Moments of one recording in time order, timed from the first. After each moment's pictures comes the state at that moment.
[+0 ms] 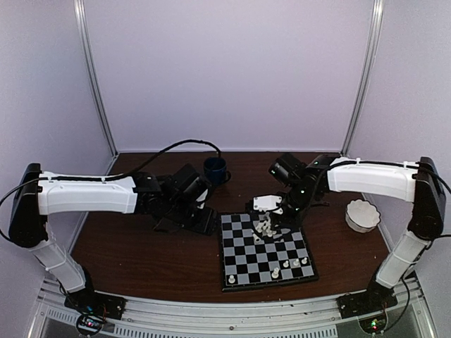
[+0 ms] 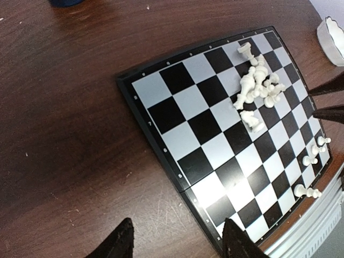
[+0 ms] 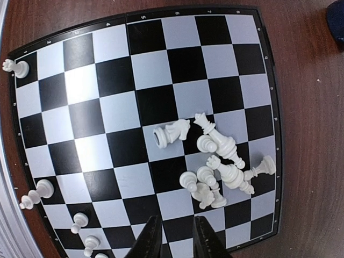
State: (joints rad) left arm -1.02 1.61 1.17 -0.53 -0.08 -0.60; right arm 0.78 1.61 1.22 -0.81 -0.14 -0.68
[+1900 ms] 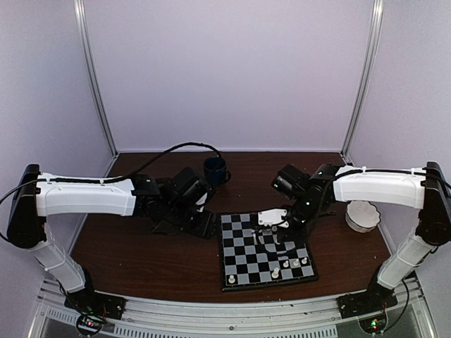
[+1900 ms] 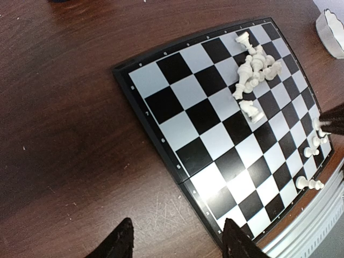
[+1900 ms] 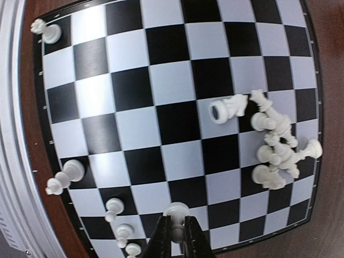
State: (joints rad) left arm -1.04 1.60 1.15 -0.53 -0.08 -0.60; right arm 0.83 1.59 1.16 -0.87 -0.13 -0.65
